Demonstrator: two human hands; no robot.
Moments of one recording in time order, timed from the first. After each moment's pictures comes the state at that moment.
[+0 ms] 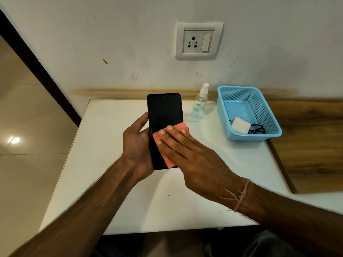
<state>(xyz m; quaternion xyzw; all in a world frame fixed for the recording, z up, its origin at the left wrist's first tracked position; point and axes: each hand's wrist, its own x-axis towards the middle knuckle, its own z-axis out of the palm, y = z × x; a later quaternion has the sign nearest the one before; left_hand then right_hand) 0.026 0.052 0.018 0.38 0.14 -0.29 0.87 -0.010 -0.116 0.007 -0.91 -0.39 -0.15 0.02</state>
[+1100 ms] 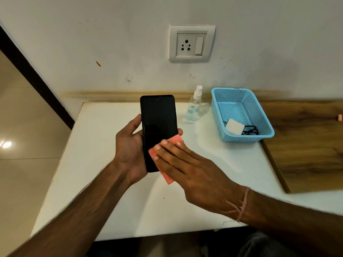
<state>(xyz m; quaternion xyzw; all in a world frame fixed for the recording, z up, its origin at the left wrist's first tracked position) 0.027 0.054 0.020 0.38 0.14 -0.30 0.87 -0.025 -0.128 0.004 -0.90 -0.42 -0.11 -0.03</state>
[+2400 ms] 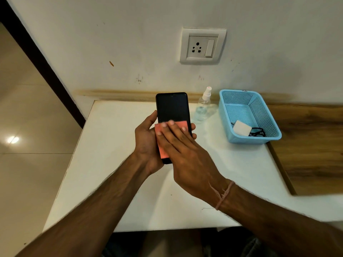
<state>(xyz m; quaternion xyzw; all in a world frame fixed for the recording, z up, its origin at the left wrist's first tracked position) 0.036 0.041 0.009 0.34 0.12 -0.29 0.89 -0.008 -0.086 -0.005 -0.94 -0.30 -0.18 0.08</state>
